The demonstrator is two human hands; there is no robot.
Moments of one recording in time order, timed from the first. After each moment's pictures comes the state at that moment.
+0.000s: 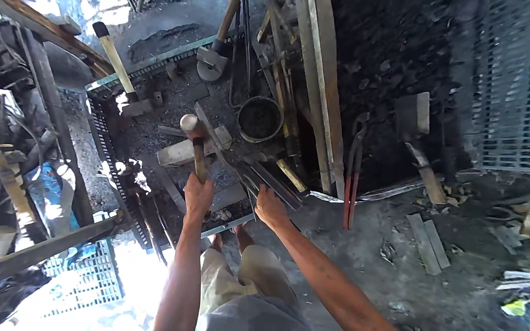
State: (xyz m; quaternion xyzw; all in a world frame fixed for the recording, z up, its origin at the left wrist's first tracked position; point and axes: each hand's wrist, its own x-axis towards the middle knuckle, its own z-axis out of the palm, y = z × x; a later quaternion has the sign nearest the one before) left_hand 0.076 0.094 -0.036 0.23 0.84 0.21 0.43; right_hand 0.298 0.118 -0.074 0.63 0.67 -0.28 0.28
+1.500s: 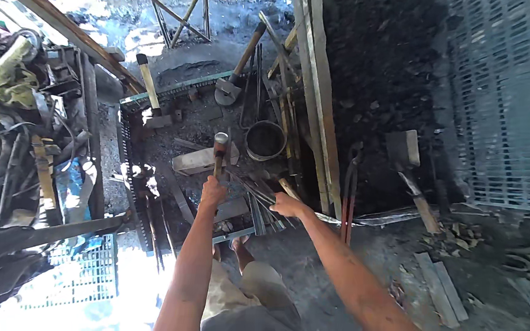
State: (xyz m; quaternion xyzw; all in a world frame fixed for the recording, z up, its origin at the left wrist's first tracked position) left_hand 0.089 0.119 -0.048 0.27 0.84 0.07 0.47; right_hand 0.369 0.194 -0.084 0.47 0.68 -0.50 0.25
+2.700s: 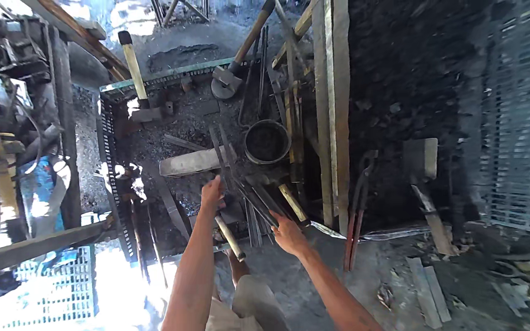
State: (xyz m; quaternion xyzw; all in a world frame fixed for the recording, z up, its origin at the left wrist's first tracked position) left_hand 0.096 0.140 -0.173 0.03 0.70 0.42 0.58; right_hand 0.384 0.149 -0.101 0.54 0.71 -0.42 0.20
